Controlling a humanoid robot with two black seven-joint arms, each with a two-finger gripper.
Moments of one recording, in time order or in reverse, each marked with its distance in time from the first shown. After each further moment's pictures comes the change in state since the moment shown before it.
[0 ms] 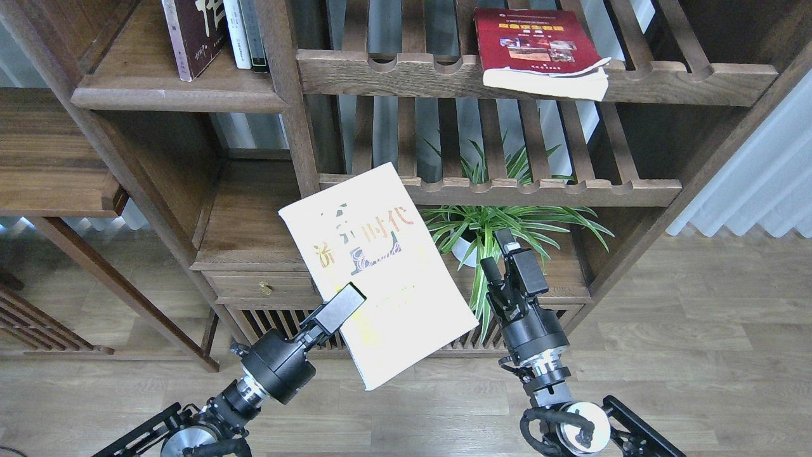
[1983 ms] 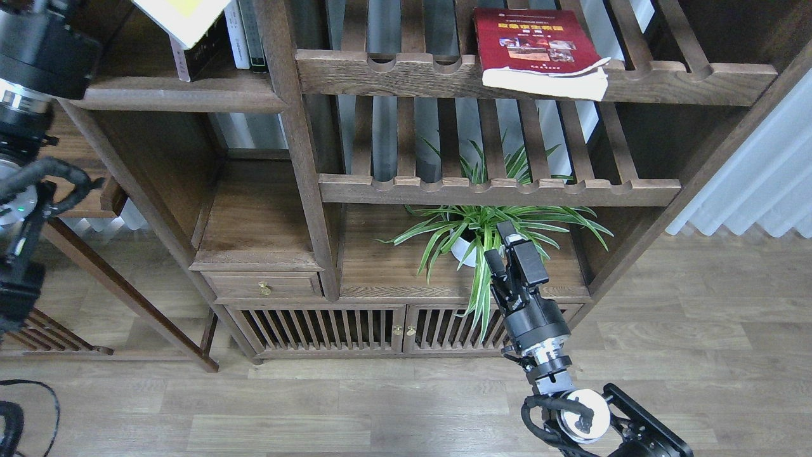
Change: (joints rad) left arm -0.458 0.301 -0.789 0.000 0.060 0.000 0.047; right arm 0.045 0.014 -0.007 -0.025 -0.002 0.000 -0.001
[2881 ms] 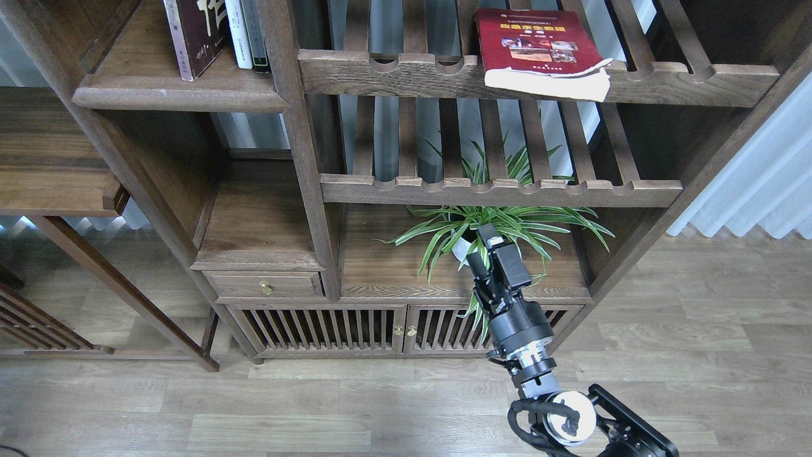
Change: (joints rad) left arm 0.020 0.270 -0.031 0.001 0.084 0.000 0.000; right arm 0.005 0.015 -0.070 0.000 0.000 0.000 0.000
